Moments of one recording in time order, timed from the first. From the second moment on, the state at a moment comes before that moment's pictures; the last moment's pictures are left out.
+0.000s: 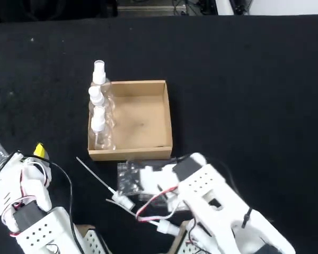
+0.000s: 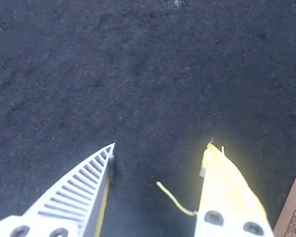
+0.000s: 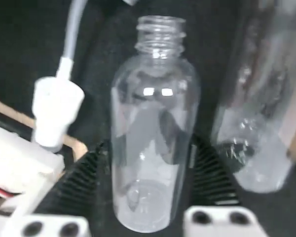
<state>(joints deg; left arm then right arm) -41.0 -98.9 88.7 55.2 3.9 -31.6 -39.9 67.3 74.1 60.0</state>
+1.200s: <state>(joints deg) -41.0 -98.9 88.7 55.2 3.9 45.9 -3.0 29.3 72.9 66.6</state>
